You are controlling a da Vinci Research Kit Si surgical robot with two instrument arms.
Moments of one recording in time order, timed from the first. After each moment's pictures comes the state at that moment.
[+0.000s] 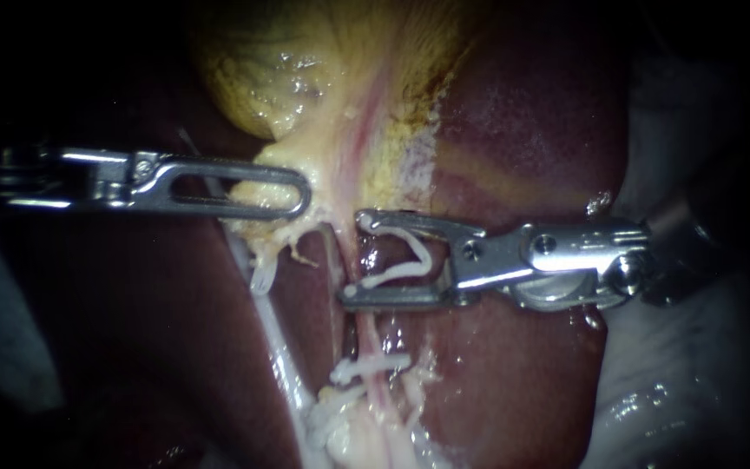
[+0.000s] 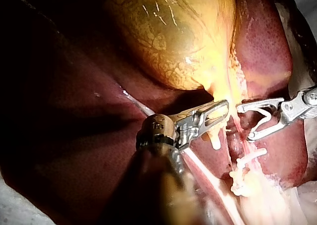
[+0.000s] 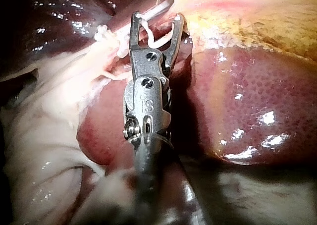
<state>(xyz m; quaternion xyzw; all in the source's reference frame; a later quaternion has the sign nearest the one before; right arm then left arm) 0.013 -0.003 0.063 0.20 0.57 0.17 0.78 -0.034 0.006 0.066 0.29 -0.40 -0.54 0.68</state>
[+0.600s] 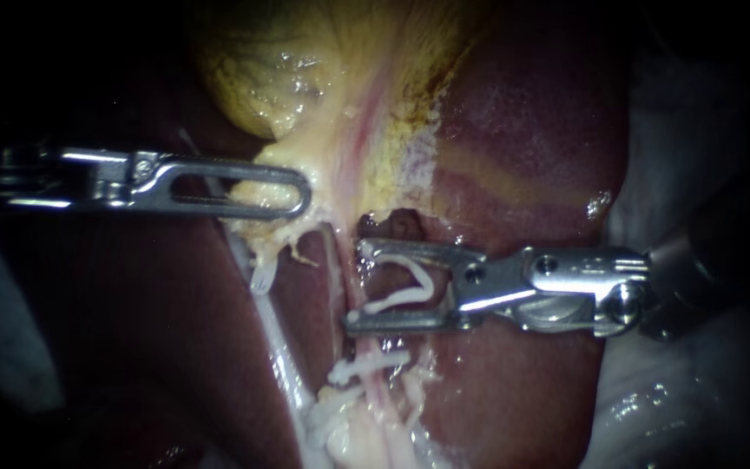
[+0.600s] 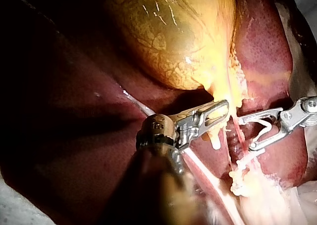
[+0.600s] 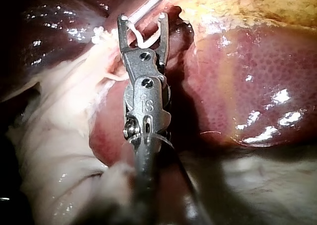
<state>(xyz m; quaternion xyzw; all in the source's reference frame) 0.013 -0.006 0.064 0.25 0.55 0.19 0.77 -0.034 0.006 0.066 0.29 -0.40 -0.54 0.68</state>
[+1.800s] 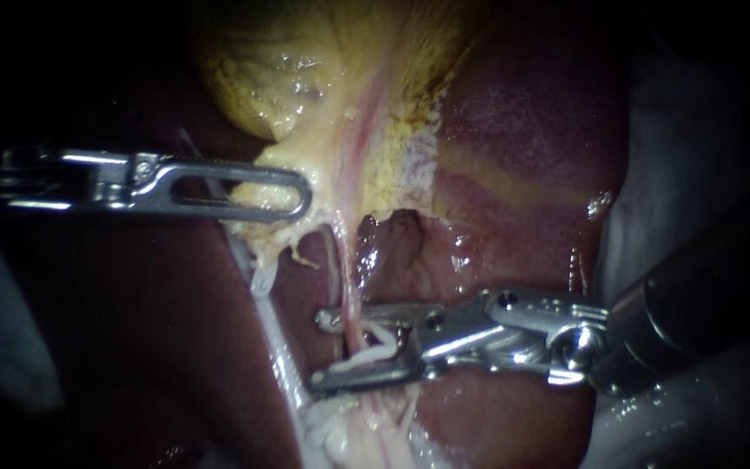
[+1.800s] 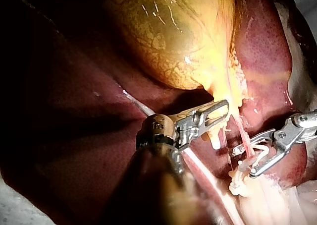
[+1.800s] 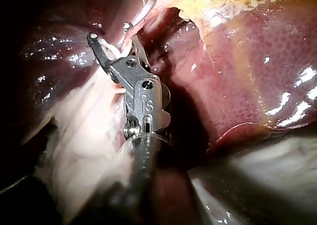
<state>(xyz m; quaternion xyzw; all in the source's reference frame) 0.017 -0.009 0.064 0.37 0.53 0.21 0.73 -0.034 0.006 0.066 0.29 -0.40 -0.54 0.68</state>
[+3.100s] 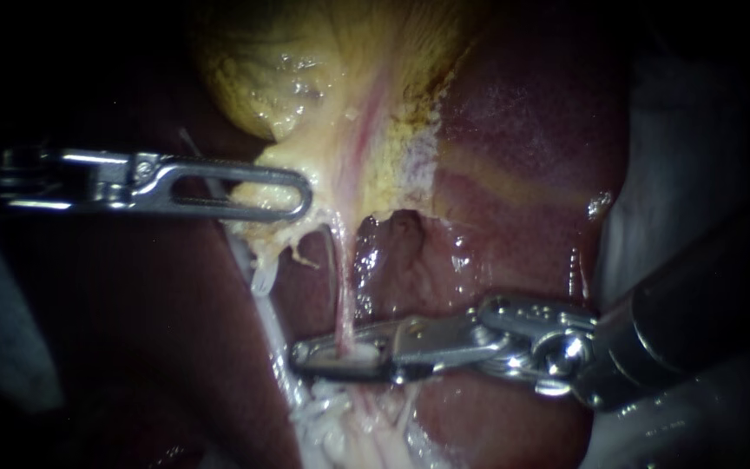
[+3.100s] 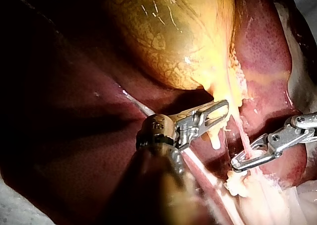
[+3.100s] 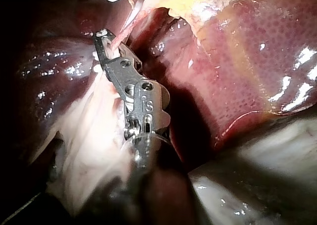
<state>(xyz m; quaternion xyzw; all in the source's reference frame) 0.017 -0.009 0.064 0.39 0.50 0.25 0.73 -0.034 0.006 0.066 0.29 -0.40 -0.54 0.68</state>
